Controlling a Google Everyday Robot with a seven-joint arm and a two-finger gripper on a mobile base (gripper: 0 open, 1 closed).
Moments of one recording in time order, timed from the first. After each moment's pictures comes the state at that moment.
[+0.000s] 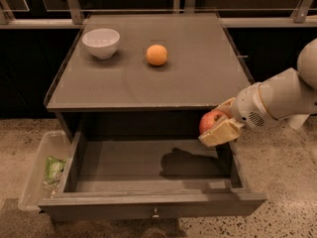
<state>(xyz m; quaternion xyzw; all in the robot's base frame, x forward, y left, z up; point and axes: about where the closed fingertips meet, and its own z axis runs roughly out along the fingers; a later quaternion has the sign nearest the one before) 0.473 -0.148 0.829 -0.47 0.82 0.19 0.28</state>
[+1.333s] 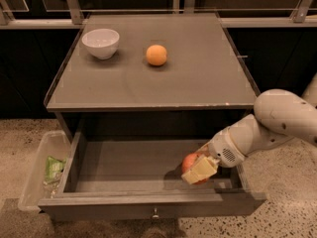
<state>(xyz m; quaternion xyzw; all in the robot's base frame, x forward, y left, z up) 0.437 -0.111 0.706 -0.43 0.83 0.30 0.17</state>
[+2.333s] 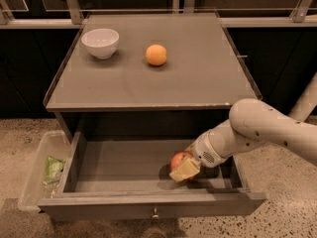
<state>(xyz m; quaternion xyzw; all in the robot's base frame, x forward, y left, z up) 0.465 -0.085 0.662 -0.45 0.83 0.26 0.19</state>
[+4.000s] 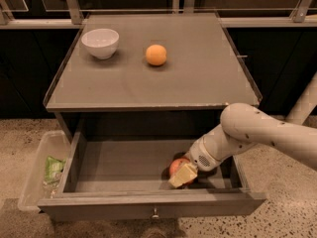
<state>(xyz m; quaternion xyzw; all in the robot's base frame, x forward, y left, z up) 0.463 -0.083 0.632 -0.45 0.84 0.25 0.15</state>
